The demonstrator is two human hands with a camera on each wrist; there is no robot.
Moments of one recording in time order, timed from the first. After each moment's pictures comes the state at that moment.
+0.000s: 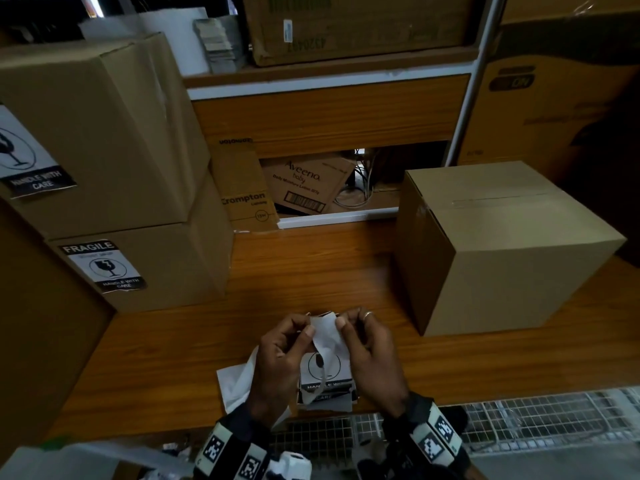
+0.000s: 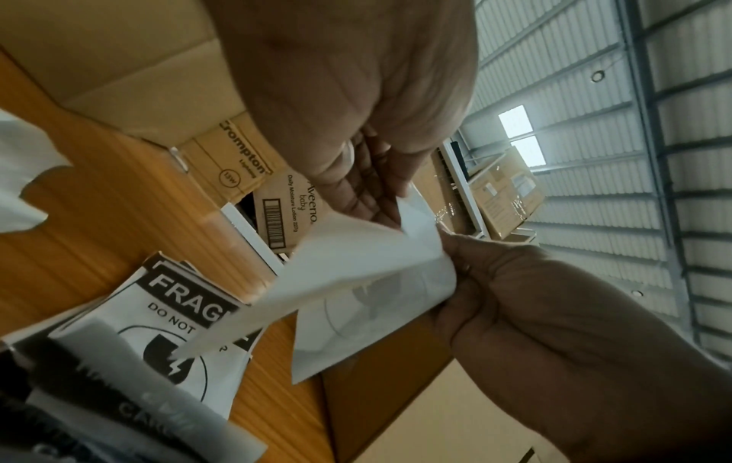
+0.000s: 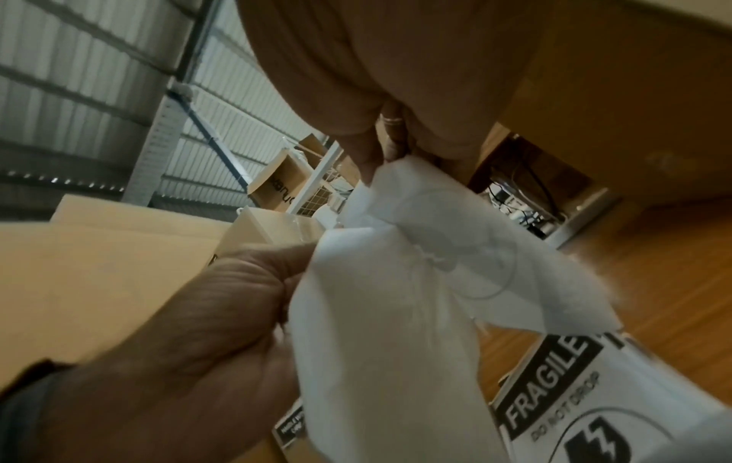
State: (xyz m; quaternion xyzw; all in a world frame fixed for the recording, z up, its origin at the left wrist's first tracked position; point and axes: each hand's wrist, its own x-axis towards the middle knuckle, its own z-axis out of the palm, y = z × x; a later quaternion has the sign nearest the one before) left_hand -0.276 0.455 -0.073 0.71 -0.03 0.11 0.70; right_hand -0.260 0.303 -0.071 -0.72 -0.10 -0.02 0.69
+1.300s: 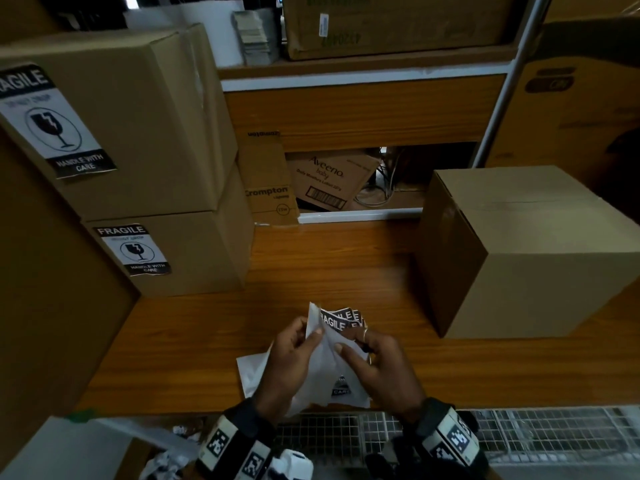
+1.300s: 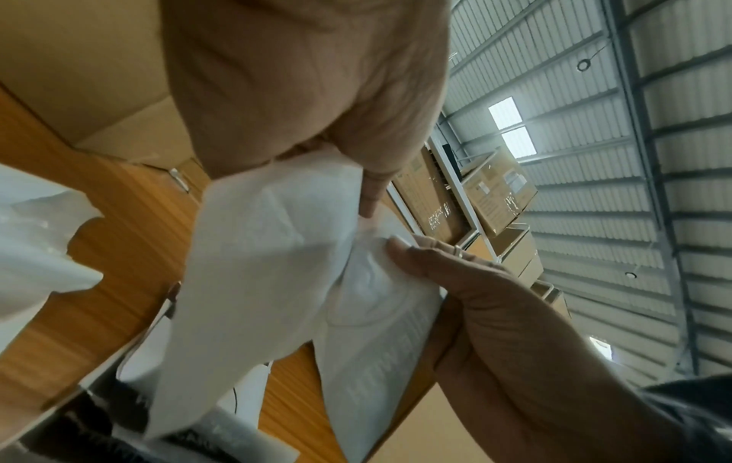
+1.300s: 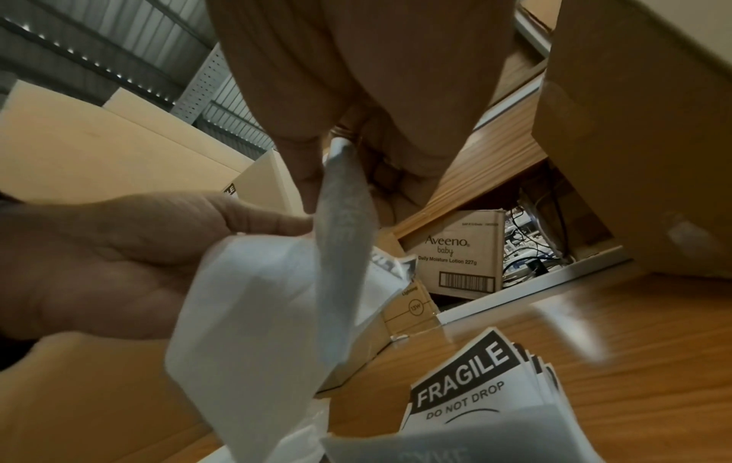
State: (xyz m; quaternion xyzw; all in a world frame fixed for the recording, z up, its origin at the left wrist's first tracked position) left_hand -0.283 0.482 -0.085 0.70 0.09 0.00 0.71; right_hand -0.266 0.306 -0.083 -0.77 -0.21 0.08 0.60
